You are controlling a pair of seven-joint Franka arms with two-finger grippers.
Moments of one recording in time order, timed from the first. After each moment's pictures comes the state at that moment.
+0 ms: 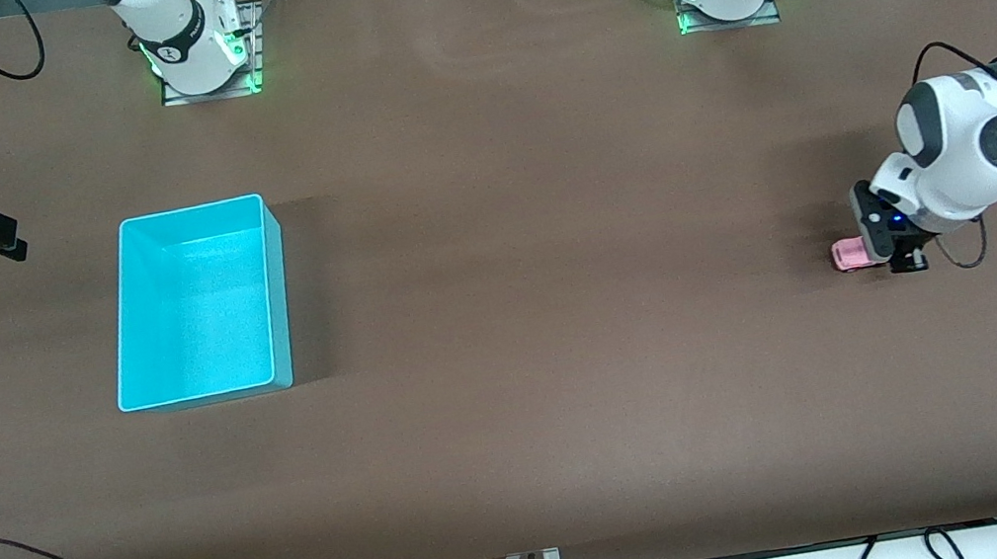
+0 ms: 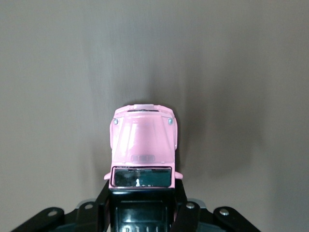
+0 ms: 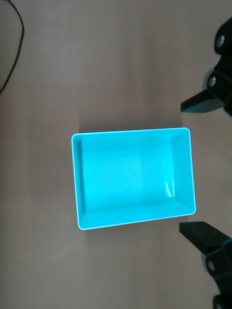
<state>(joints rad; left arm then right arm) 0.27 0.49 -0.05 -2.08 0.17 2.59 1.63 -0.01 0.06 0.02 -1.54 -0.03 1.57 0.04</state>
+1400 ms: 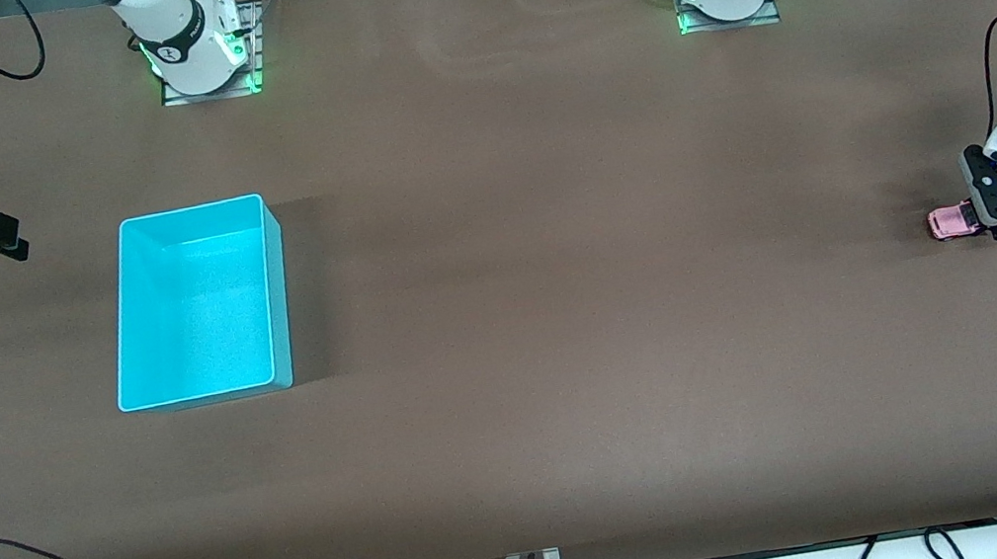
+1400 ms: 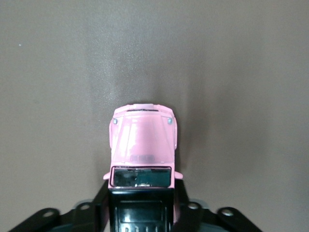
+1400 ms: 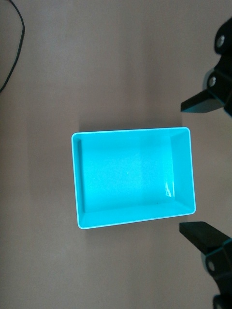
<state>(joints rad) 0.54 0.54 -0.05 -1.99 0.17 2.57 1.91 -0.01 0.06 0.02 -1.54 -0.03 1.57 0.04</state>
